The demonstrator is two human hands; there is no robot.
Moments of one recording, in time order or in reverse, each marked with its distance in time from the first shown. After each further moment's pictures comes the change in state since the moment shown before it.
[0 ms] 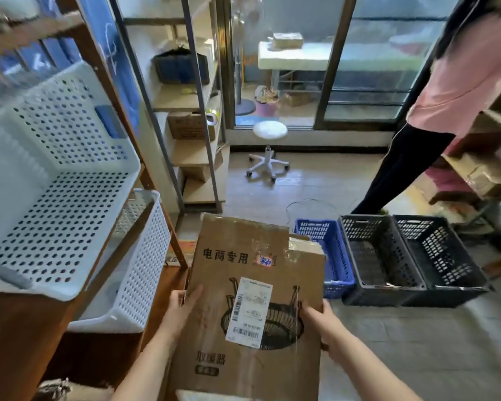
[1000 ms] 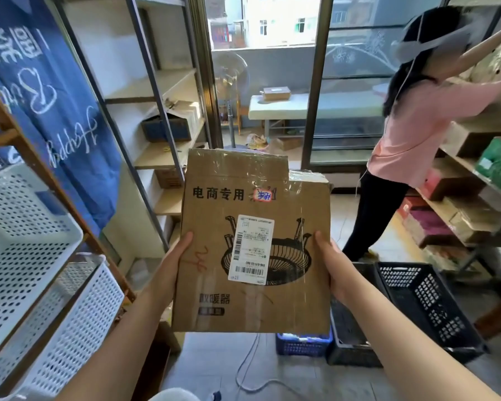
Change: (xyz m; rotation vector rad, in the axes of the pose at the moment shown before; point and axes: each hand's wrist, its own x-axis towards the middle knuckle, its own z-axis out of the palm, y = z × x) left_hand -0.080 0.263 0.188 -0.385 -0.335 0.433; right_hand 0.013 -0.241 -0.234 0.279 -0.173 -0.436
